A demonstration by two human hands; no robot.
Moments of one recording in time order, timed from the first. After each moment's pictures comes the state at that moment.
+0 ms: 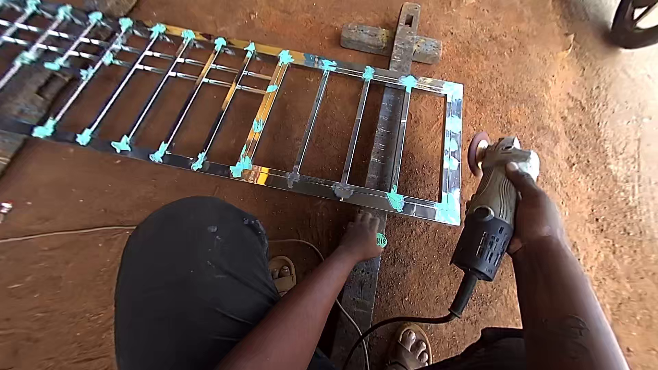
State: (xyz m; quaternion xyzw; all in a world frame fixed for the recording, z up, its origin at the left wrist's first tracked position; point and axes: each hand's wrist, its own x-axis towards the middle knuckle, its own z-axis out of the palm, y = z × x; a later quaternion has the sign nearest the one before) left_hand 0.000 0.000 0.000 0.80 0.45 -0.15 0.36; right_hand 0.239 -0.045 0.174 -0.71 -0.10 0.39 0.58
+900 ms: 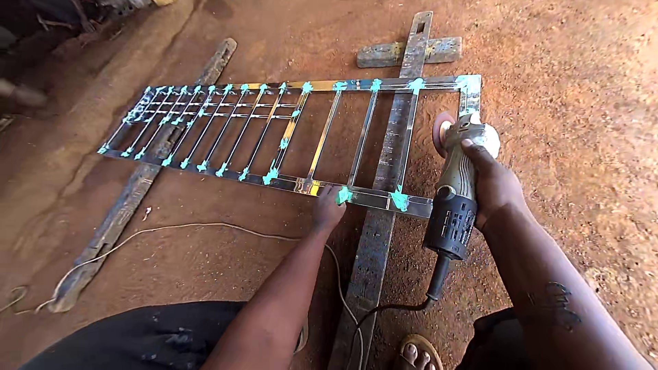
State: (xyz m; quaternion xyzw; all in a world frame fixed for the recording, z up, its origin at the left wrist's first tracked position) left_hand -0.044 0.050 0.009 0.76 0.63 0.10 0.13; right_hand 0.265 -0.028 0.146 -0.65 -0.10 0.50 0.56
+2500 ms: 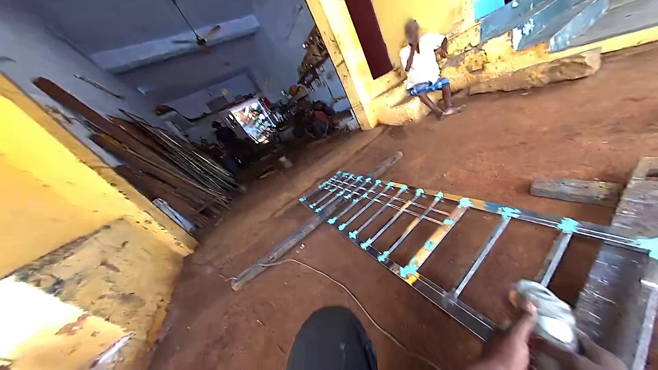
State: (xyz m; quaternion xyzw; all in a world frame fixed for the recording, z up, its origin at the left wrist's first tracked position) left_hand -0.001 0.017 0.177 0.30 0.59 0.36 0.66; right_hand 0.142 0.045 0.114 -0.61 -0.48 0.54 0.33
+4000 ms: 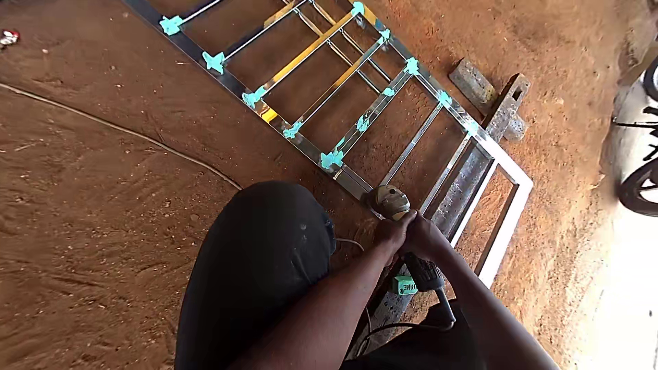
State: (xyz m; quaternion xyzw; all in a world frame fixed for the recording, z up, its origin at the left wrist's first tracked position) left_hand -0.140 0.112 0.070 0.13 0.61 0.19 0.76; right_hand -0.032 0.138 0.101 -0.68 -0.61 0.32 -0.24
